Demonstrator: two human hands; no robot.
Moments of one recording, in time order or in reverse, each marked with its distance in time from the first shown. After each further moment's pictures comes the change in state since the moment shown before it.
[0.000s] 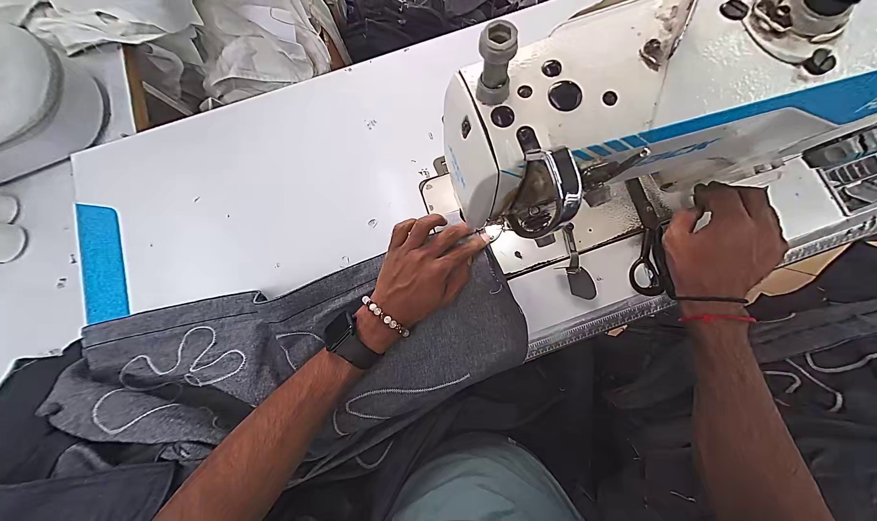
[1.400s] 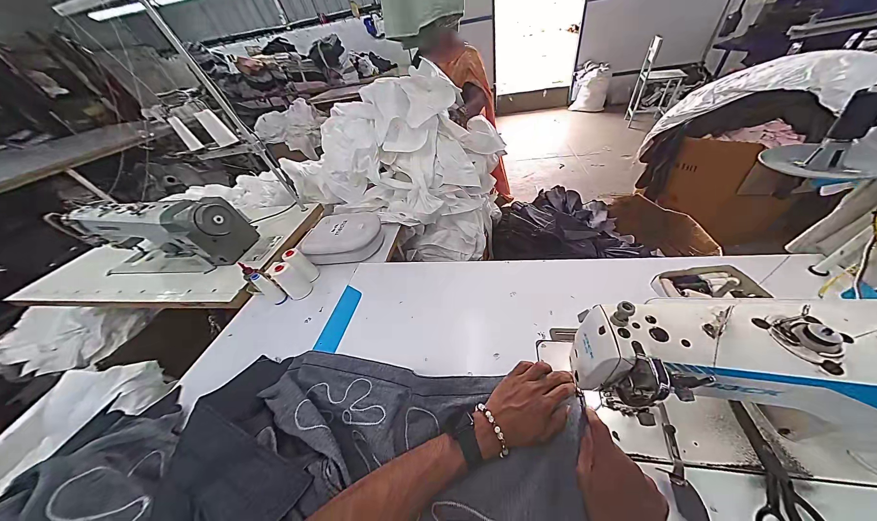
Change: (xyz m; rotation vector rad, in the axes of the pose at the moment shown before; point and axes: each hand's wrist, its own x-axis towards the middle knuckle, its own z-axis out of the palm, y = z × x) left_hand 0.003 -0.008 0.007 0.030 -0.047 -0.041; right_hand -0.123 -0.193 -0.005 0.166 -0.233 -0.240
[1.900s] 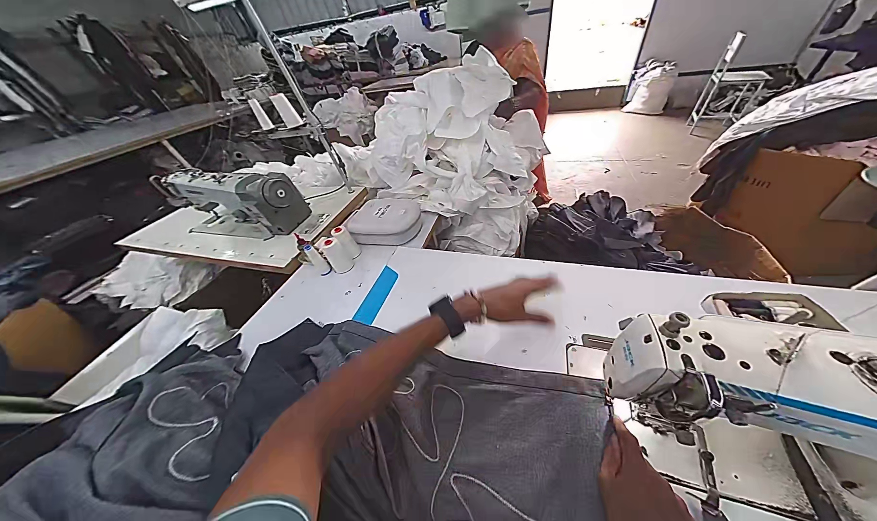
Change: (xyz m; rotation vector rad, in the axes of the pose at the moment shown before) left_hand 0.045 -0.128 -0.137 -0.384 -0.133 -0.114; right_hand 0.004 0.002 -0.002 0.030 -0.055 -0.028
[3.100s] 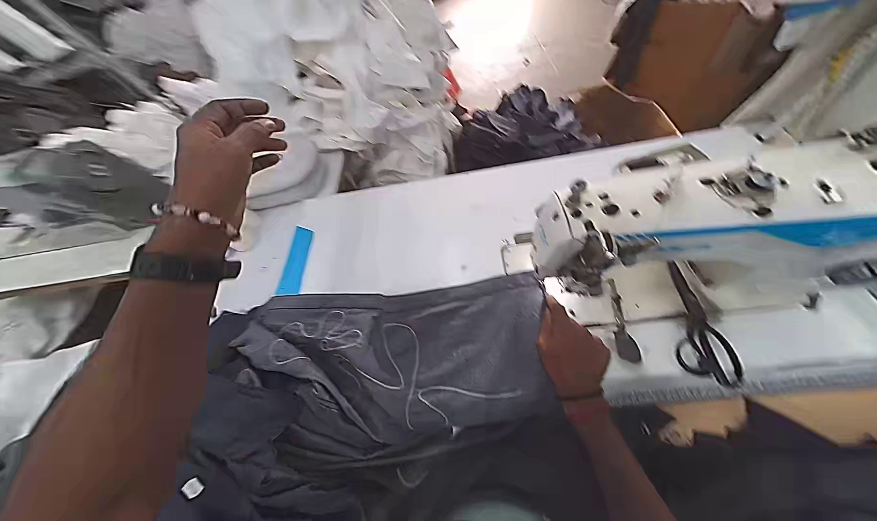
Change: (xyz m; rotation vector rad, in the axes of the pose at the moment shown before) left_hand -0.108 0.022 -0.168 -0.258 0.741 -0.632; right_hand -0.003 0.001 0.008 -0.050 0.157 0.009
